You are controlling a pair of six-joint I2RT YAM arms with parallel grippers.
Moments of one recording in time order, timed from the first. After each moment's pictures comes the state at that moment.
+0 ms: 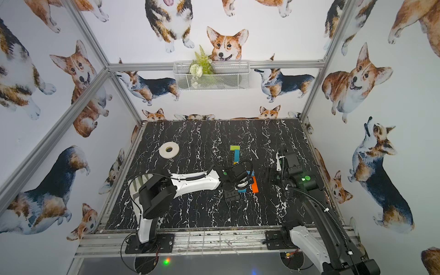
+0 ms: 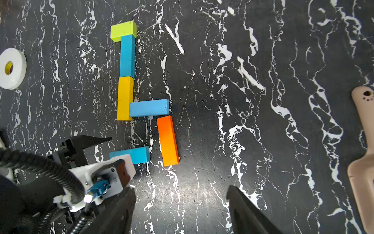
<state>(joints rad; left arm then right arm) -1.09 2.03 1.45 -0.69 -0.12 0.35 0.27 0.87 0.89 -0.99 -0.05 0.41</state>
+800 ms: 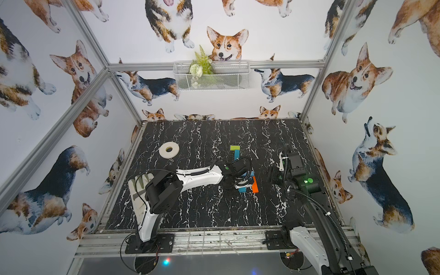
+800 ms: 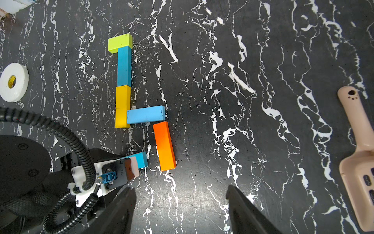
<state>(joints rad) -1.04 2.10 1.51 -0.80 0.08 0.37 0.24 0.85 0.88 -0.98 -0.05 0.41</state>
